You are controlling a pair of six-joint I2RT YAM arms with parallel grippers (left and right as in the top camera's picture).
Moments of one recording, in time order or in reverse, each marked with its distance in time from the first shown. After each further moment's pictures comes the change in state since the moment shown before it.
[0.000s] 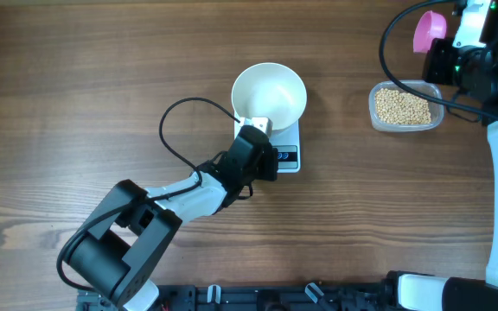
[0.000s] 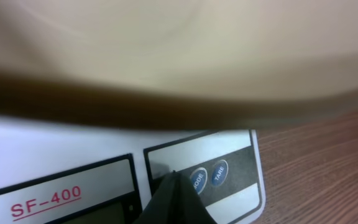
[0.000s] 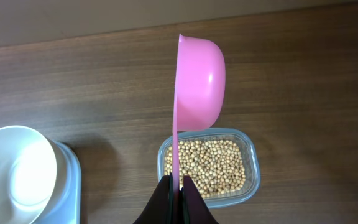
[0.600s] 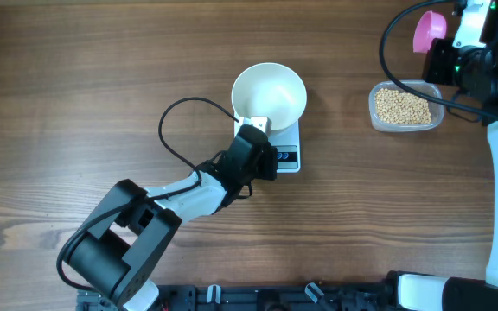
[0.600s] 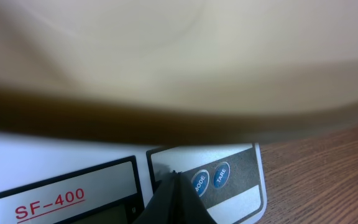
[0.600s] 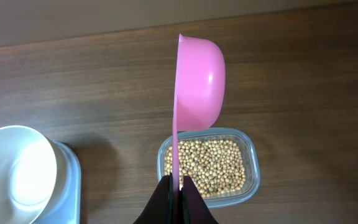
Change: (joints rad) left arm 0.005 0.001 0.000 0.003 0.009 0.000; right arm 0.000 0.000 0.000 0.000 0.000 0.000
